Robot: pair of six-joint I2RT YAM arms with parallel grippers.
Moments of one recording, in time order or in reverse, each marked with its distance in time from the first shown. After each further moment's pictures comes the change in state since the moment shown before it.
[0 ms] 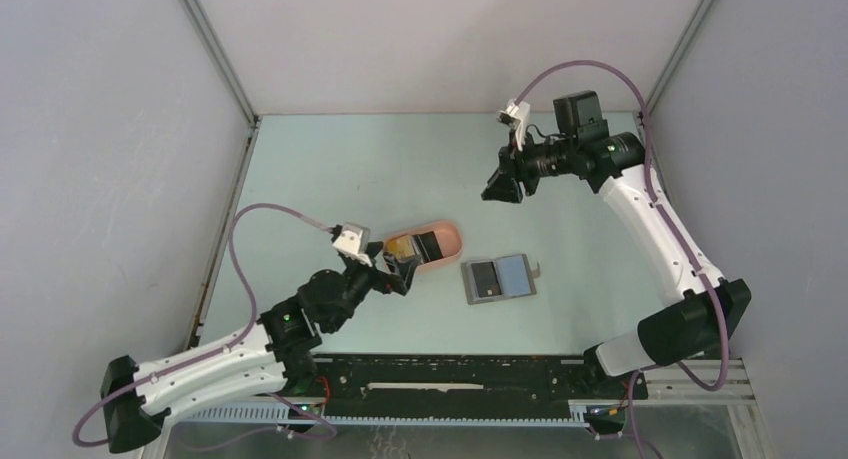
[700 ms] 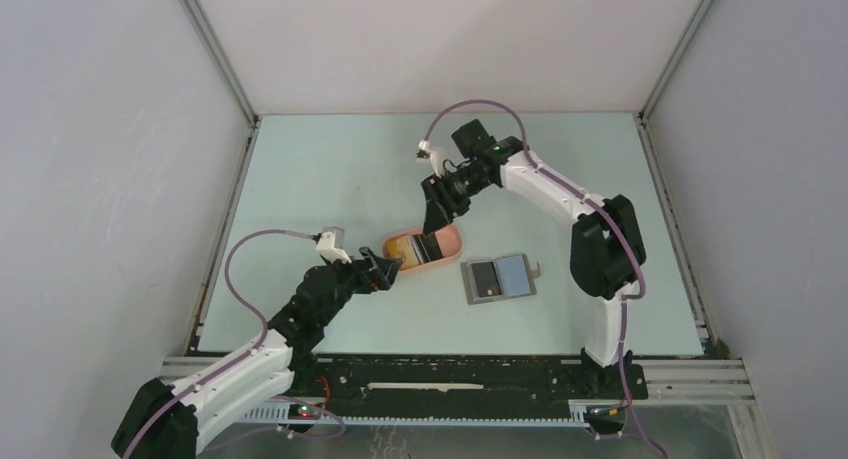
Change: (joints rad) left arm 0.436 0.004 -0.304 0.200 0.362 -0.300; right arm 0.257 0.481 0.149 0.055 -0.004 0.222
